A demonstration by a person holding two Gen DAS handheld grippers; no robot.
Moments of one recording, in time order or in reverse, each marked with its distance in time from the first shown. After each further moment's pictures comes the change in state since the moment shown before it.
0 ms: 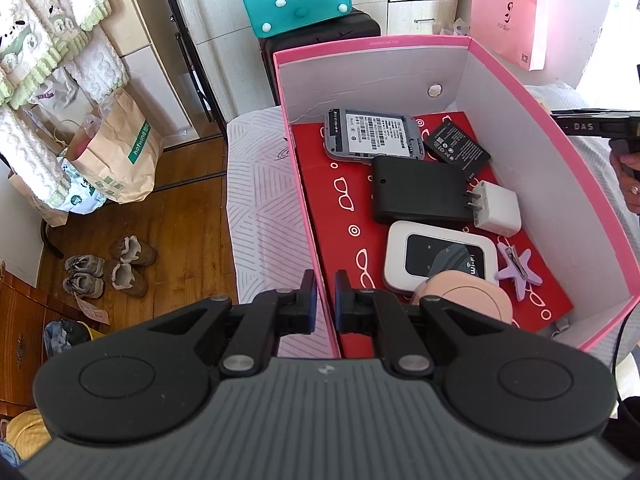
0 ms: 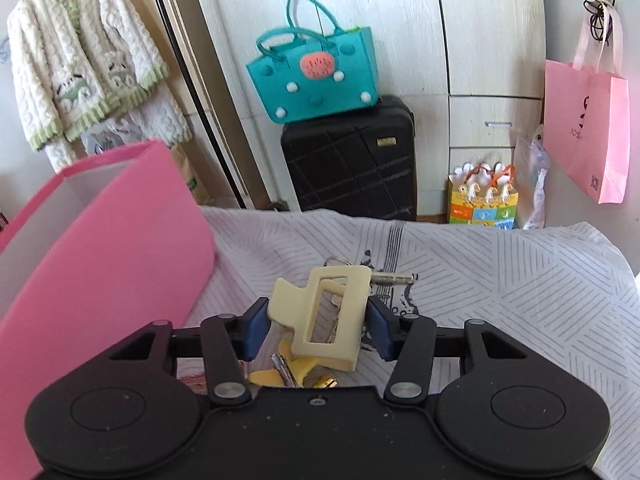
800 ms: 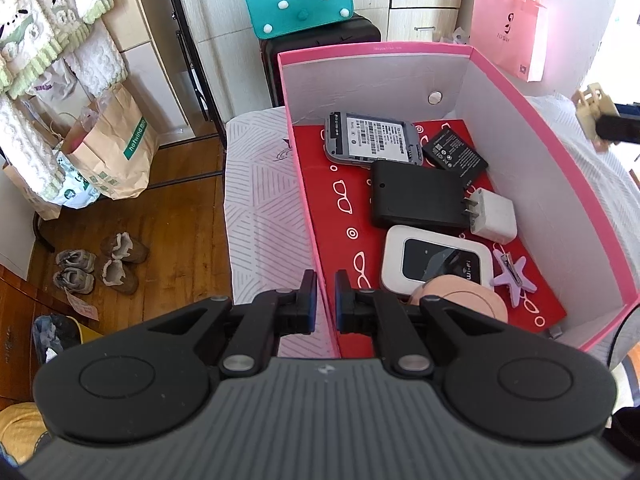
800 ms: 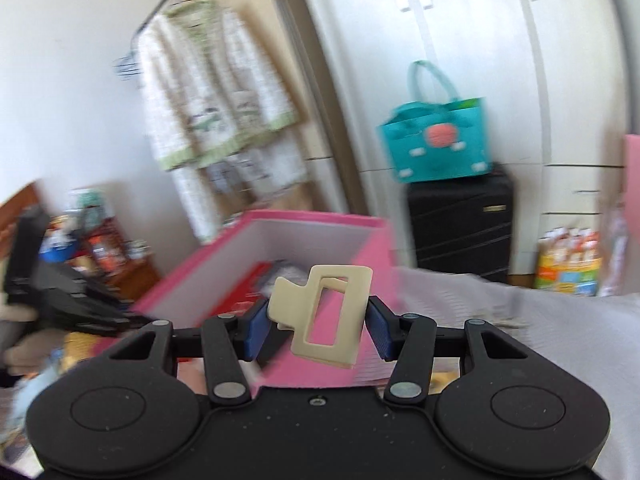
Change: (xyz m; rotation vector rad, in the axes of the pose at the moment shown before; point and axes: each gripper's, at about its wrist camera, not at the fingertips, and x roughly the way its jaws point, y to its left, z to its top) left arm 0.002 0.004 0.000 -0.034 -0.016 -0.030; right arm -0.103 0.087 0.011 -0.137 -0.089 0.340
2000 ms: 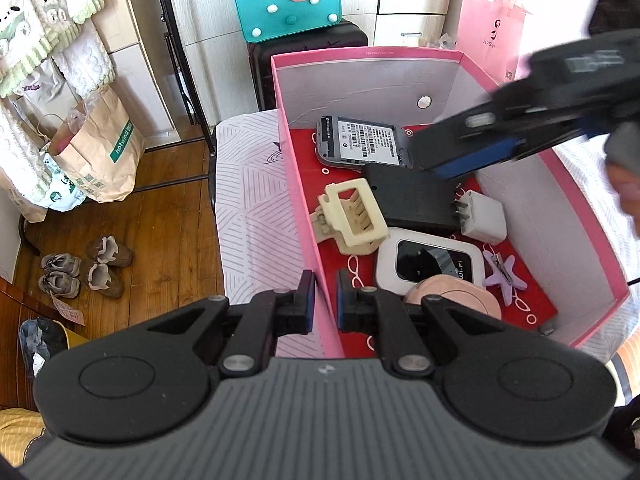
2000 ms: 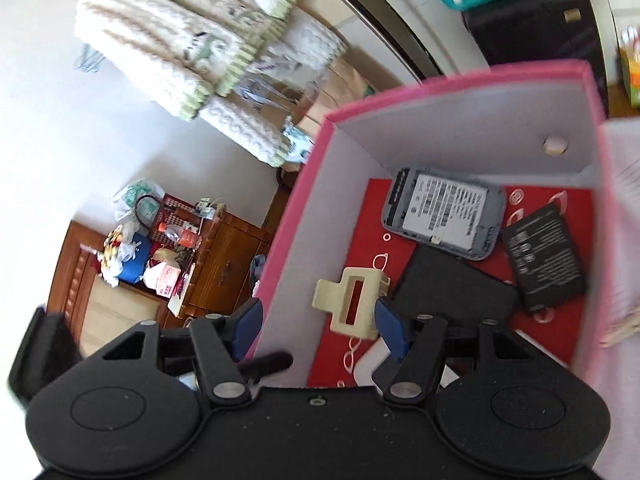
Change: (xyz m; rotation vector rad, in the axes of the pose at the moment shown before) left arm -0.002 0.009 -0.006 0.000 -0.022 -0.052; right arm 0.120 0.041 0.028 0.413 0.341 0.213
